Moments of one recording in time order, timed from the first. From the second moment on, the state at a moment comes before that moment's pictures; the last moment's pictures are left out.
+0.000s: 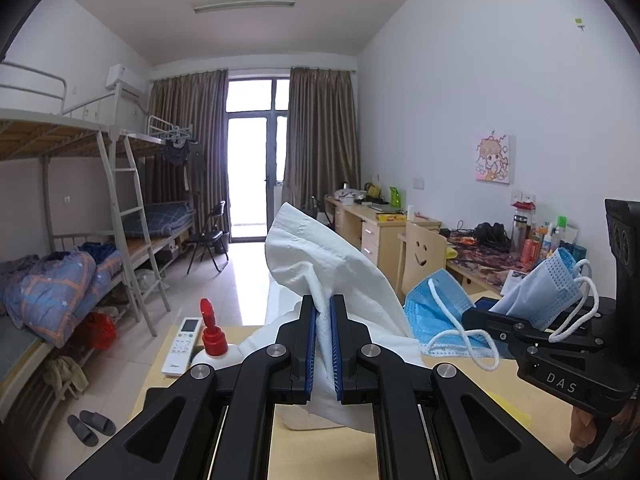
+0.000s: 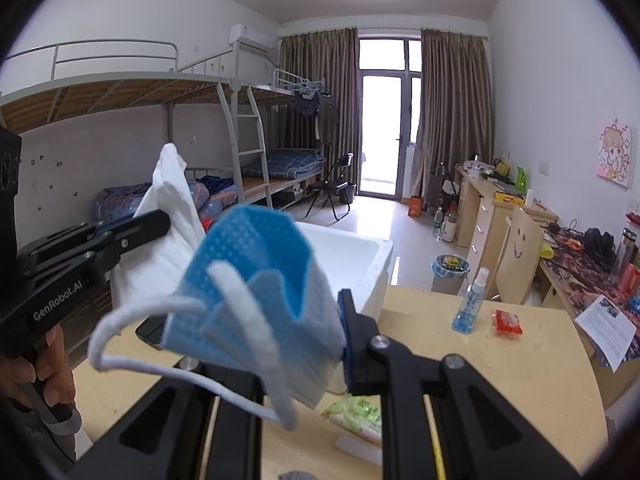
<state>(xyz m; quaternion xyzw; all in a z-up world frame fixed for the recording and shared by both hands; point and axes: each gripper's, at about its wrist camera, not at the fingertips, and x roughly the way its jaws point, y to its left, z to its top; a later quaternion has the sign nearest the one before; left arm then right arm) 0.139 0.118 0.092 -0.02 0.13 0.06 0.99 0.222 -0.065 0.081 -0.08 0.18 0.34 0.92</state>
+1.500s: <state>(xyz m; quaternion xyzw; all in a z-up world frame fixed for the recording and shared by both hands) 0.267 0.146 0.078 -0.02 0.18 0.08 0.98 0.322 -0.017 0.073 -0.06 0.23 0.32 0.92</state>
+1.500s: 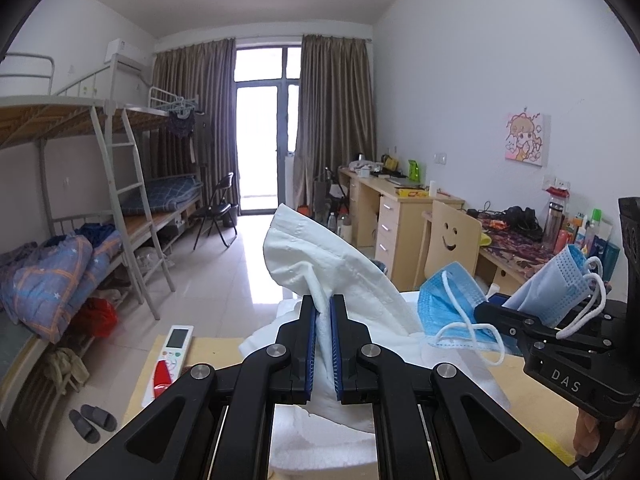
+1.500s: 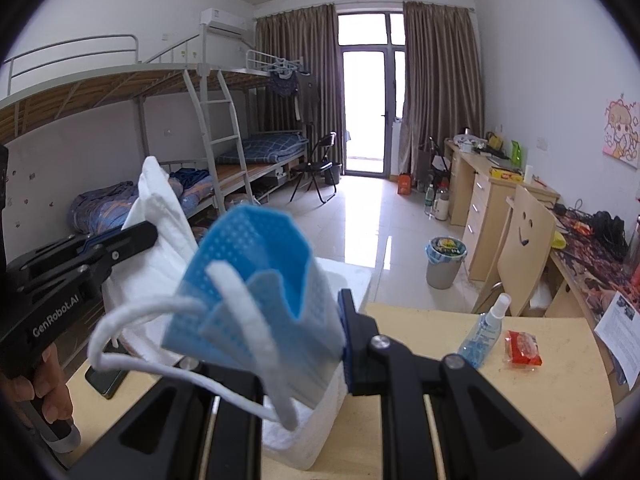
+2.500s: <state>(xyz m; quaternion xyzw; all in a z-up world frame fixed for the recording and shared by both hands) 0.285 0.133 0.076 -0.02 0.19 0.08 0.98 0.339 -0.053 0.095 -0.04 0.22 0.25 0.94</state>
